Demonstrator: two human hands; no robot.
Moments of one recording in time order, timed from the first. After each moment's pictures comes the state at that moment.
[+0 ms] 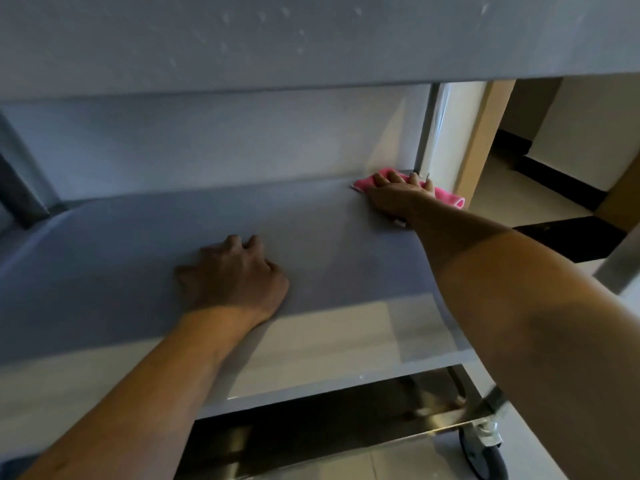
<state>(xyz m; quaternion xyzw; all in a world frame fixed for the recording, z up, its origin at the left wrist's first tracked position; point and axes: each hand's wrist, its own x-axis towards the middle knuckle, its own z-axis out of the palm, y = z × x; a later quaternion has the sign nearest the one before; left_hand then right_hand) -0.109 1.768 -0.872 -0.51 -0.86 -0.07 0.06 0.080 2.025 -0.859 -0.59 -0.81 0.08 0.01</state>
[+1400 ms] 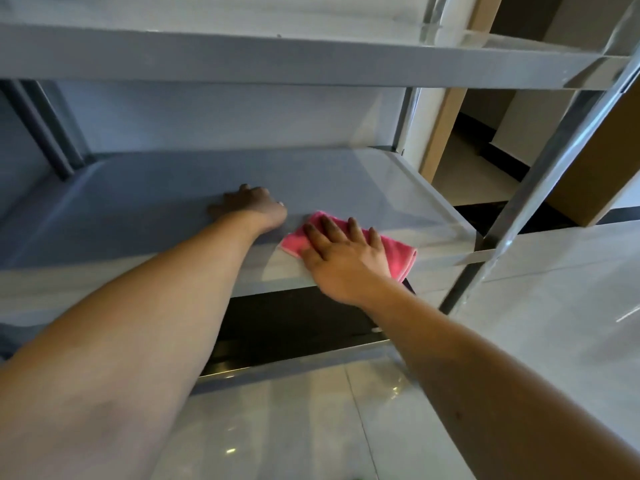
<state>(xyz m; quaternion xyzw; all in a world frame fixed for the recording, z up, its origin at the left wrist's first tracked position) -0.116 1.756 -0.842 -0.50 -0.86 -0.07 -0.09 0.073 1.726 -0.881 -0.47 -0.88 0.06 0.04</state>
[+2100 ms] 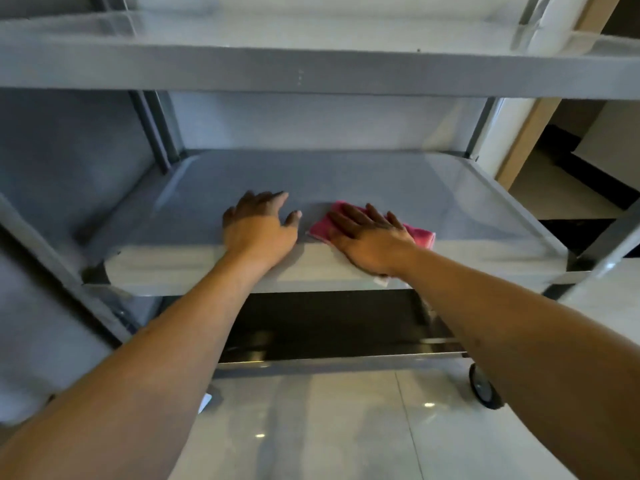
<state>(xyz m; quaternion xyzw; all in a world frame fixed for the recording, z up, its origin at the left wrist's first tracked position) -0.189 1.658 -0.857 -0.52 -0.83 -0.21 0.04 -0.002 1.761 -0.874 -0.40 -0.92 0.07 -0.03</state>
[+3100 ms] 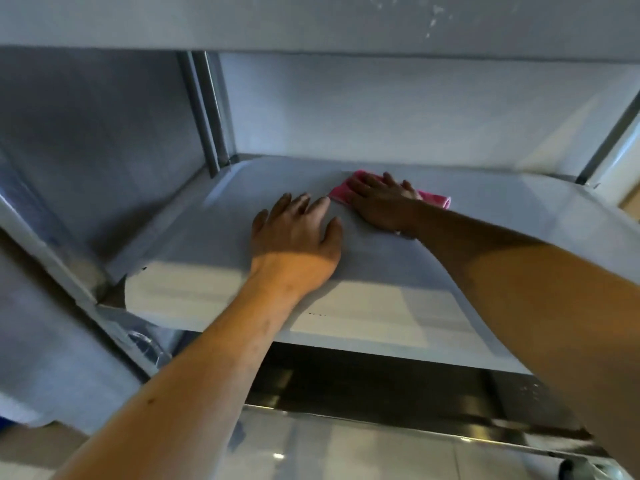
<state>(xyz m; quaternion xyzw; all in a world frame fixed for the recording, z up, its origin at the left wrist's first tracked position) -0.222 1.677 -0.869 -0.50 -0.84 -0.21 0.07 -0.143 1.886 -0.868 -0.34 -0.94 0.04 -0.02</state>
